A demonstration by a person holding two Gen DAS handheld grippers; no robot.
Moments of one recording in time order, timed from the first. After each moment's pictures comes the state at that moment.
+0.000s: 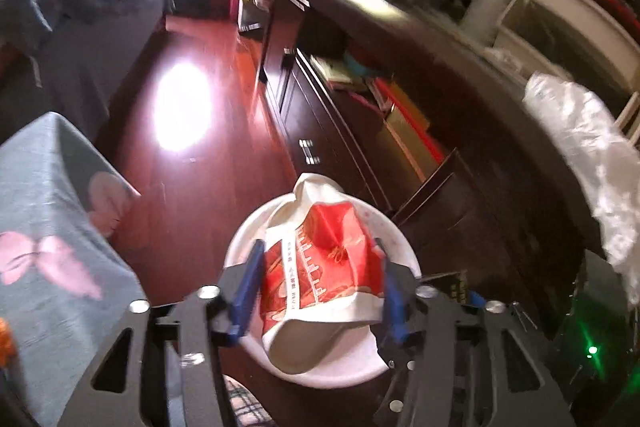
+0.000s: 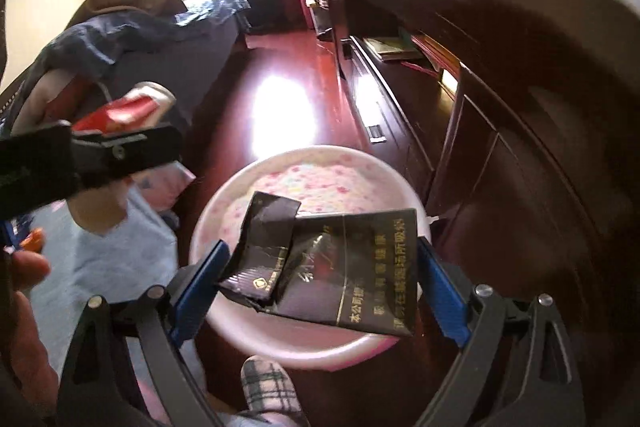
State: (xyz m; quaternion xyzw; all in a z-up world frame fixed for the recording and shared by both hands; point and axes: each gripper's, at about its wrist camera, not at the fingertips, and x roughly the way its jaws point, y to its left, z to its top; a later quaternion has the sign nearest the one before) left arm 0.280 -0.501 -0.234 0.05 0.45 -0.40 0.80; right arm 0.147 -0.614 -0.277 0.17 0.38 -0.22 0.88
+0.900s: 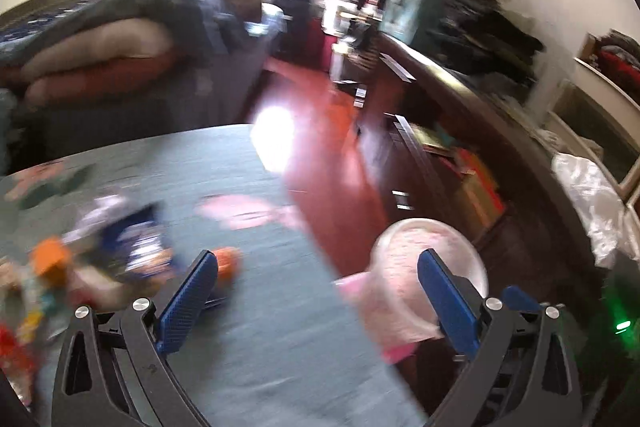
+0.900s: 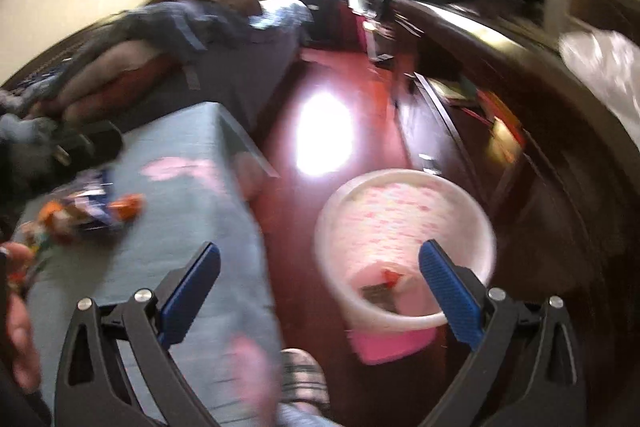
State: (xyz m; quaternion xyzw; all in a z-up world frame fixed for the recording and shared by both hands) left arm 0.249 -0.287 -0.160 0.00 0.37 -0.24 0.89; right arm 0.141 -0.457 -0.200 0.10 0.35 -0.11 0.92
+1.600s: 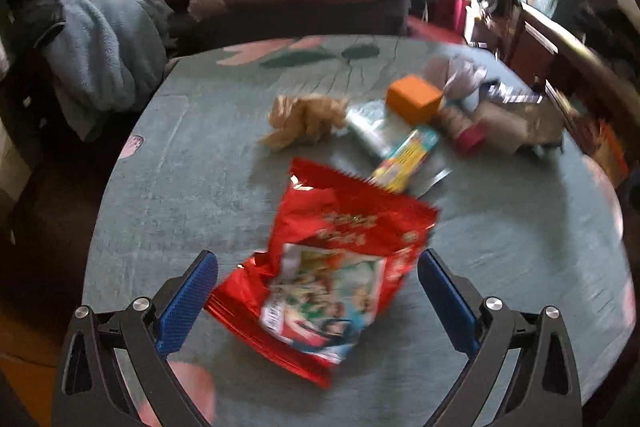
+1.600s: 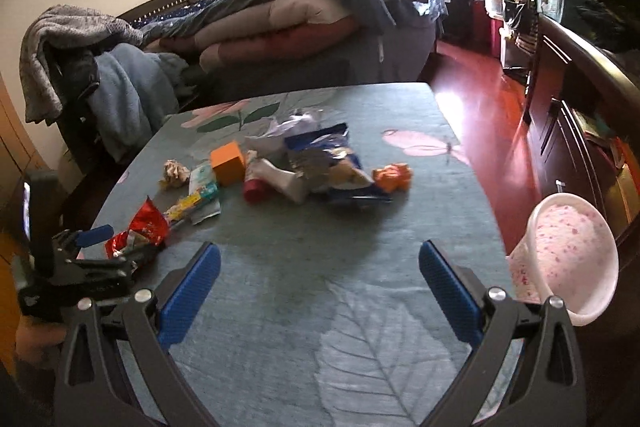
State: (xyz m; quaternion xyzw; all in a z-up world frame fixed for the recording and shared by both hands) left arm 0.237 -0.017 -0.235 0.05 0.46 -0.06 0.89; right arm 0.184 -0.268 -0.184 0.06 0.39 0.08 0.92
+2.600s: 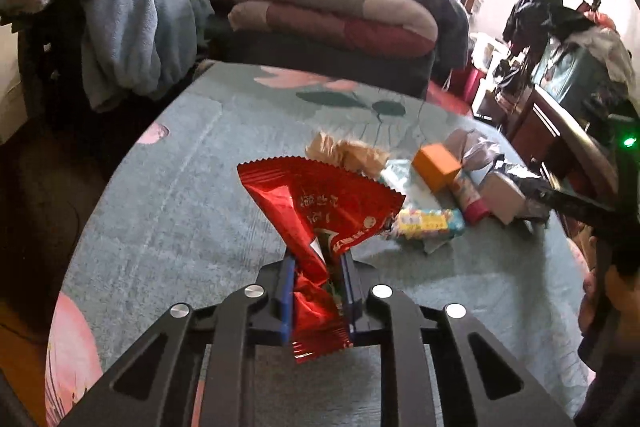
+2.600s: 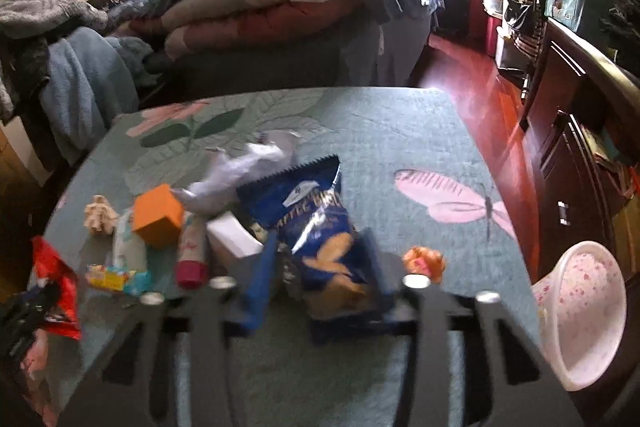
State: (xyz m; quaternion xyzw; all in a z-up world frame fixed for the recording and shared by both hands) left arm 0.224 0.015 -0.222 -0.08 0.39 -0.04 0.92; right arm 0.316 -0.263 -0.224 0.02 0.42 0.04 0.91
